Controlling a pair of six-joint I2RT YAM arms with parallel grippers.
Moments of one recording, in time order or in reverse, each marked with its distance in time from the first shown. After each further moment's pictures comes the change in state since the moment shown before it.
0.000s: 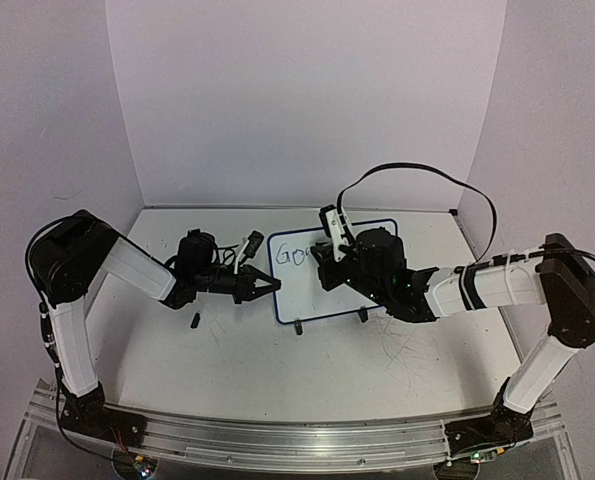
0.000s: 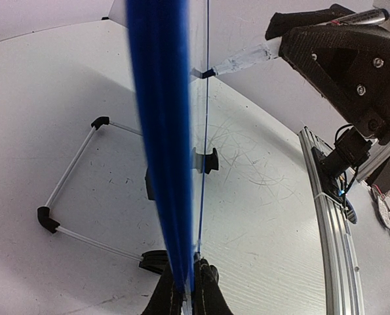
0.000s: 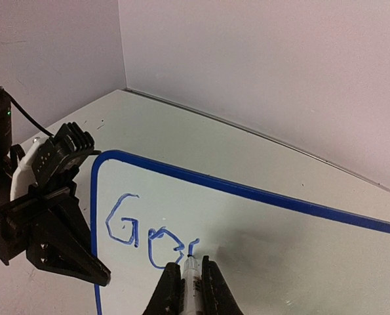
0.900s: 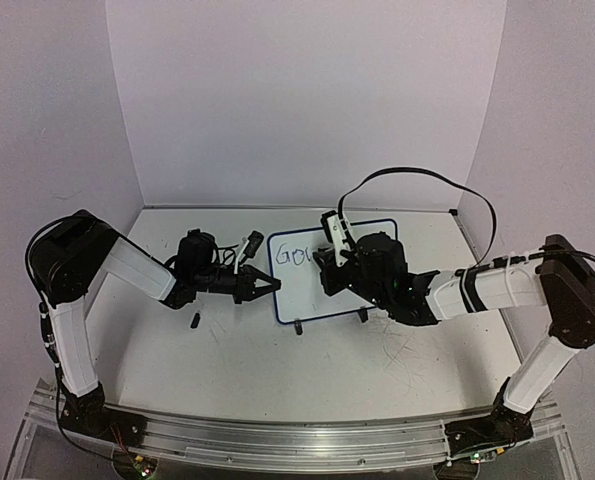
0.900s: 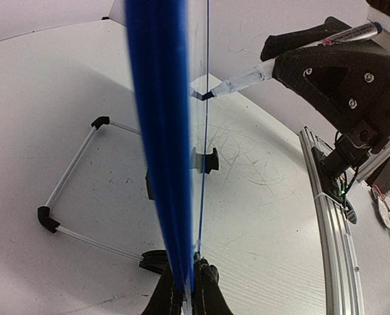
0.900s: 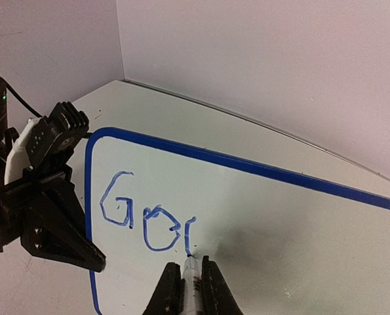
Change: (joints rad) left arm 0.000 0.000 0.000 -0.001 0.000 0.000; right arm 0.002 -0.007 -0.029 -0.010 0.006 0.010
